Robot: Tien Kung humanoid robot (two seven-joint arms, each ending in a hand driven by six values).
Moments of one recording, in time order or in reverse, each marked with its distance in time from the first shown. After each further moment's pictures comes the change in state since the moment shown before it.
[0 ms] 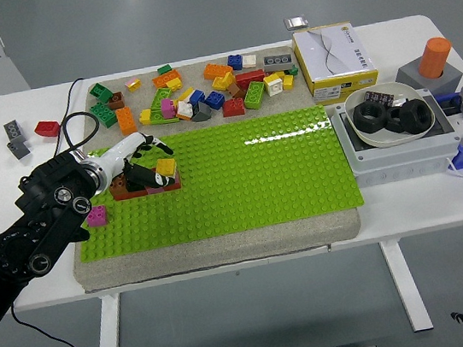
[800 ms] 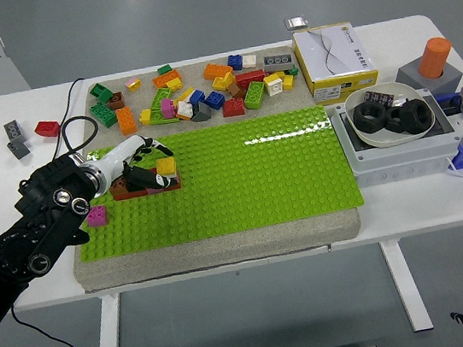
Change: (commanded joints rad) left arm 0.006 0.004 0.003 0.012 -0.019 -0.032 -0.006; right arm -0.002 0.000 0.000 0.000 -0.001 -0.001 0.000
